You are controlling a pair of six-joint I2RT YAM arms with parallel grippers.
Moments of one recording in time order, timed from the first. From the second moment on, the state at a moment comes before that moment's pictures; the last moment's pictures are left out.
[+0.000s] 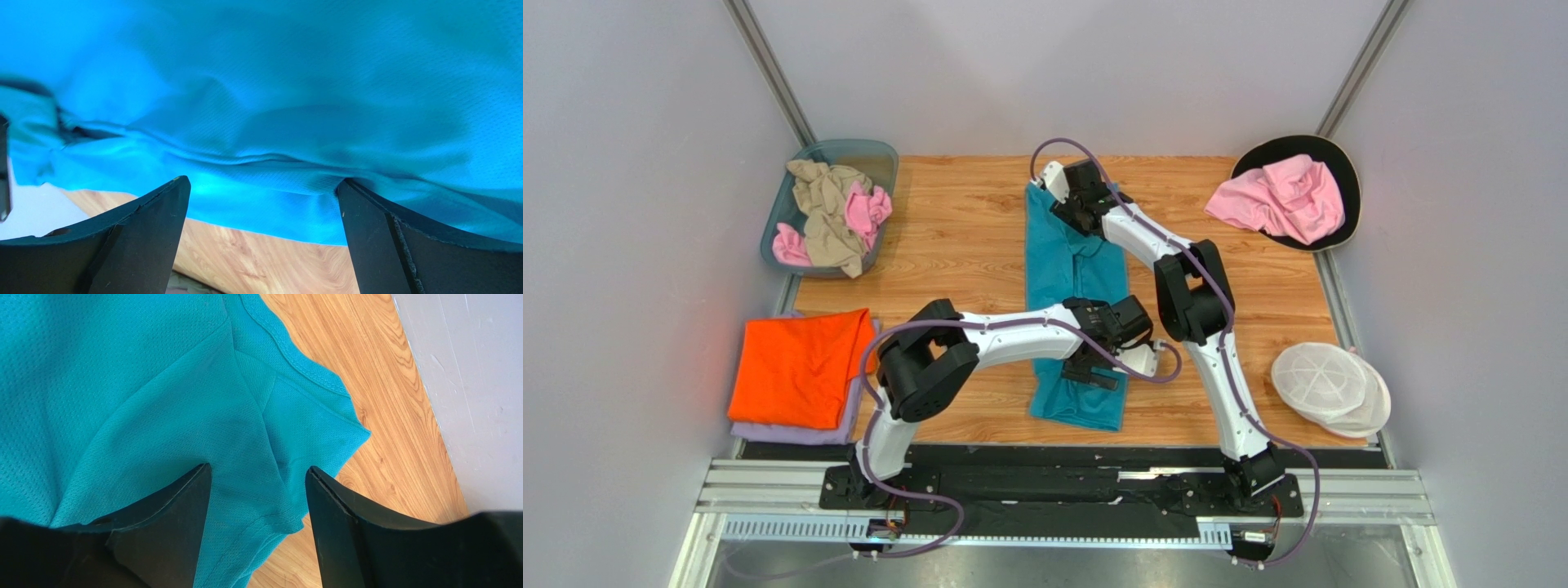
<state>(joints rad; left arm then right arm) -1.10 2.05 1.50 -0.69 -0.28 0.77 0.46 2.51 2.11 -0.32 0.25 -0.61</state>
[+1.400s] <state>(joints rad) -0.46 1.31 1.13 -0.37 -0.13 0.66 0.62 1.64 1.15 -0.52 0.25 -0.46</state>
